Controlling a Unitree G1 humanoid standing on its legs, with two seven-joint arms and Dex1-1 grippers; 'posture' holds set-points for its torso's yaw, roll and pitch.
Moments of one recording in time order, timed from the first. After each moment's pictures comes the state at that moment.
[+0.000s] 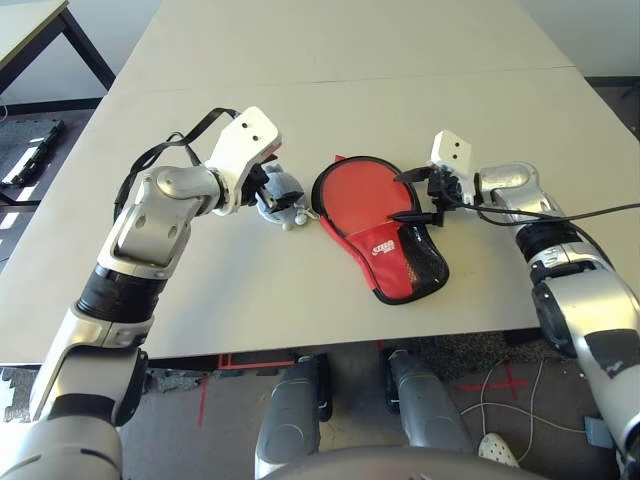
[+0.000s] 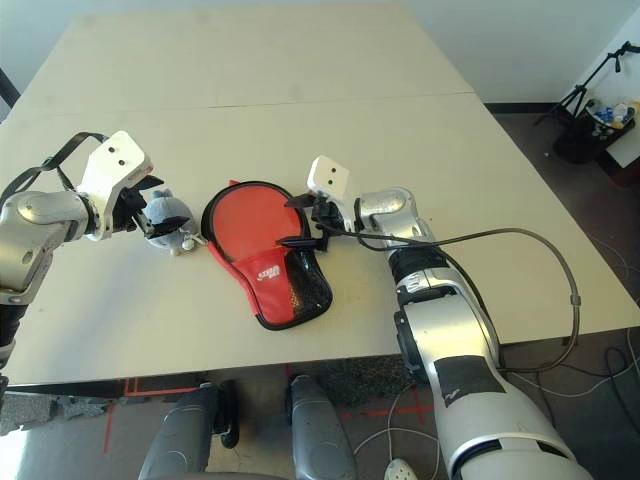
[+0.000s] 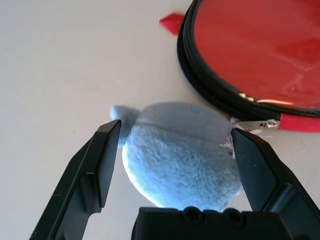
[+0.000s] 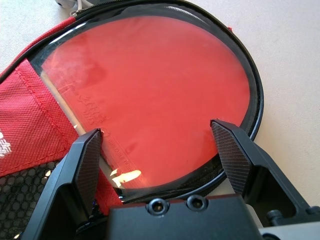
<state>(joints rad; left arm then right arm) -0.64 0.74 -0.17 -0.08 -0.07 0.84 -0.77 -1.00 -0.41 0.20 1.06 -0.04 -0.25 1.23</state>
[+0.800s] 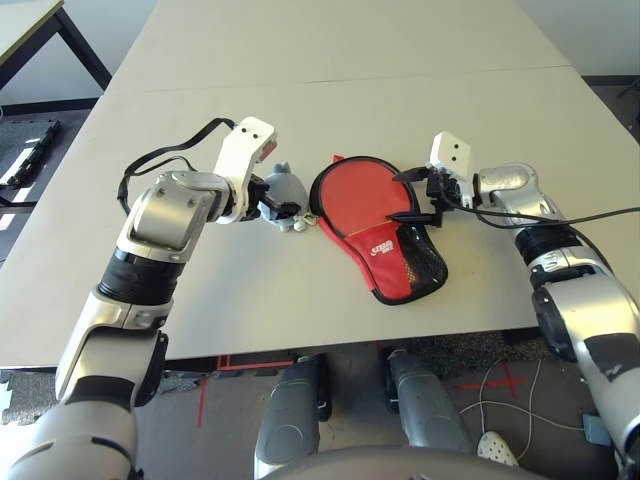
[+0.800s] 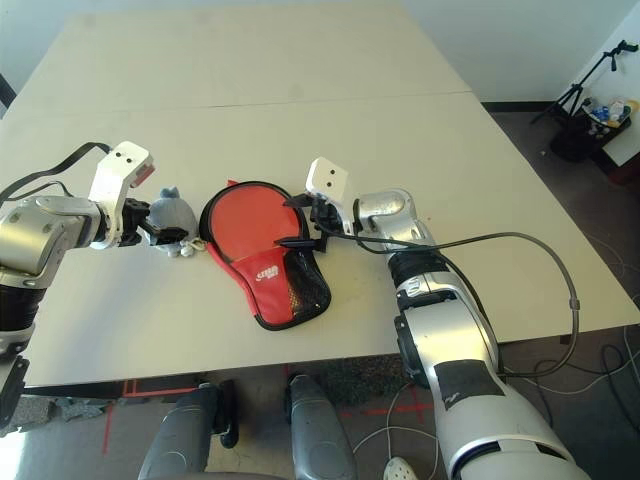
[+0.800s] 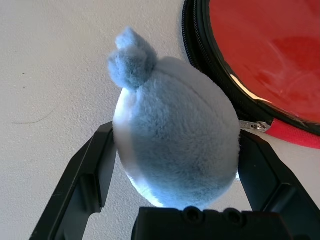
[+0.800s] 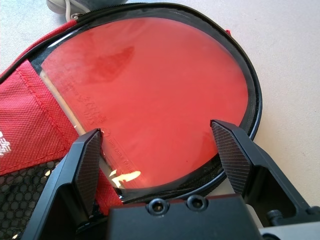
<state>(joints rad) -0.74 0.65 -0.15 -0.01 -0.17 1.19 -0.72 -0.98 -0.41 0.19 1.00 -0.04 -0.24 1.22</state>
